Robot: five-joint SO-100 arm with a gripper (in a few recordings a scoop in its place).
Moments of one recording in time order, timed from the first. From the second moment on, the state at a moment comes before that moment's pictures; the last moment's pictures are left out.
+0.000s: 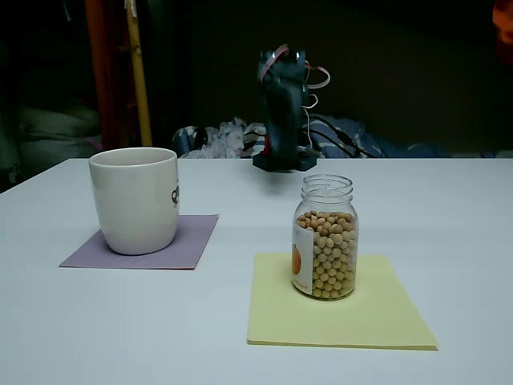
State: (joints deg) arm 7.8 187.4 168.6 51.9 -27.6
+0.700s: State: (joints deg) arm 10.1 106.4 146.0 -15.0 -88.8
